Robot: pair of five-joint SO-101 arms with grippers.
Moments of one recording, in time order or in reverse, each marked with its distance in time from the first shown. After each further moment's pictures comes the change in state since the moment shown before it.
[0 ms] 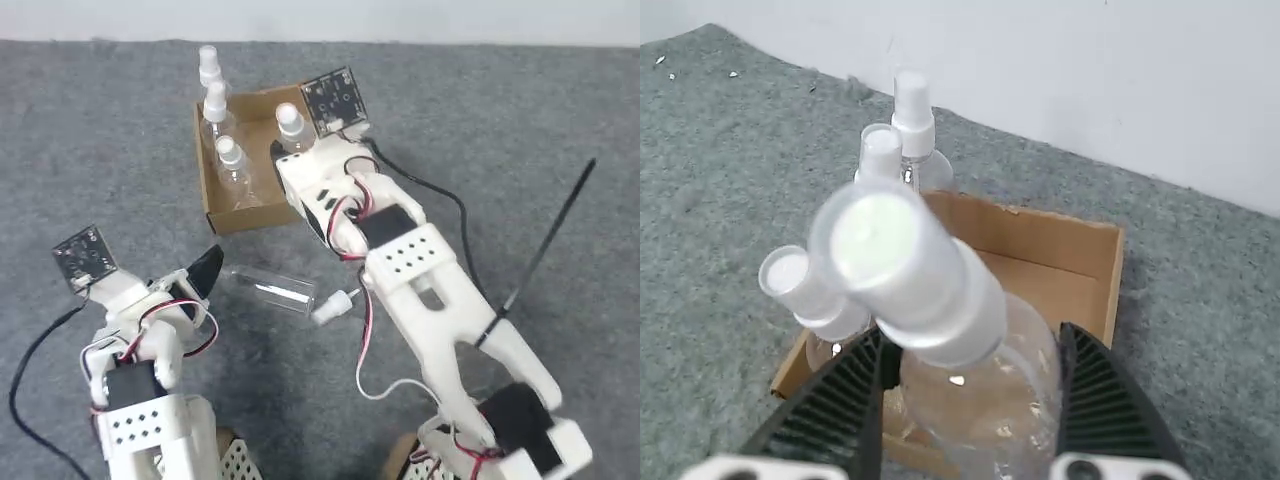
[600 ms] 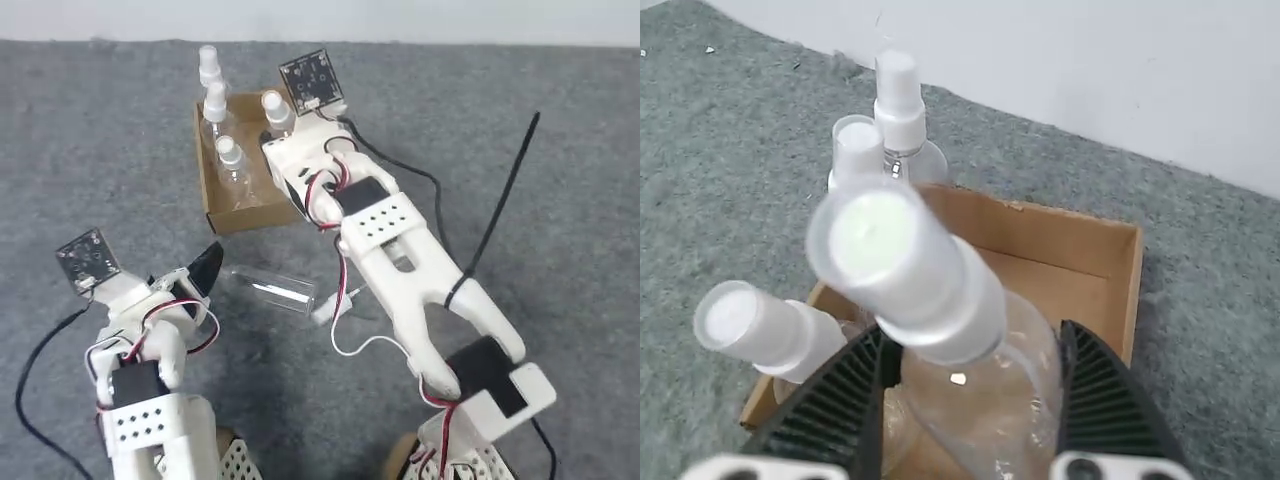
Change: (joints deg) left arm 0.0 0.0 4.1 -6.6 0.0; right arm 0.0 14.5 -12.0 -0.1 0.0
